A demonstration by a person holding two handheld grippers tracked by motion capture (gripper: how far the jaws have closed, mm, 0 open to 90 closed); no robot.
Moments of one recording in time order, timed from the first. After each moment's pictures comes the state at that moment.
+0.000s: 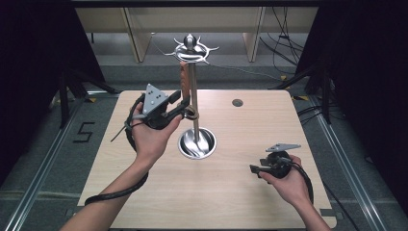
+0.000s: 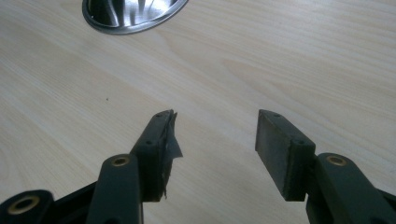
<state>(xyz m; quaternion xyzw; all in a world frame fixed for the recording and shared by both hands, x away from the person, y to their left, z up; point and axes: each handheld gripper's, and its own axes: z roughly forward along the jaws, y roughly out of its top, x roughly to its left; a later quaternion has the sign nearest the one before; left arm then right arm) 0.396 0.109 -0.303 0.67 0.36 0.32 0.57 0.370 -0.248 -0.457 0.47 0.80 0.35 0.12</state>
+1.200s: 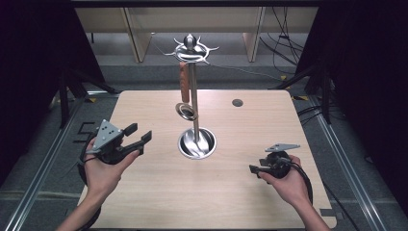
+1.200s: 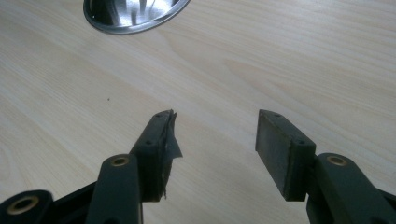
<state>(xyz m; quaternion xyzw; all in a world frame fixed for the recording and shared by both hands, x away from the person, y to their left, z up) 0.346 0.217 -0.366 0.69 0.40 0.30 0.53 0.369 -0.247 -0.456 0.48 0.80 0.34 0.11</state>
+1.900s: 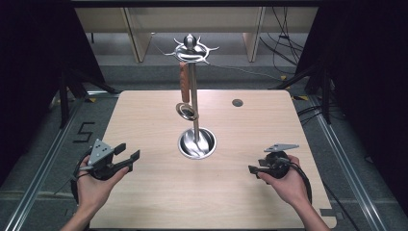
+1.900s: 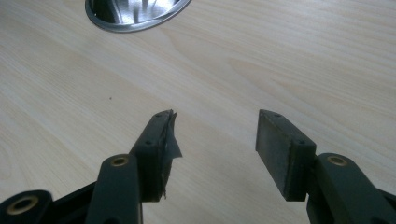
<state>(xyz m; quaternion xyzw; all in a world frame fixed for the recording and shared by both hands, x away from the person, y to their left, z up) 0.337 0.254 -0.429 0.71 0.45 0.28 0.47 0.370 -0.245 -0.458 0.47 0.81 0.34 0.11</state>
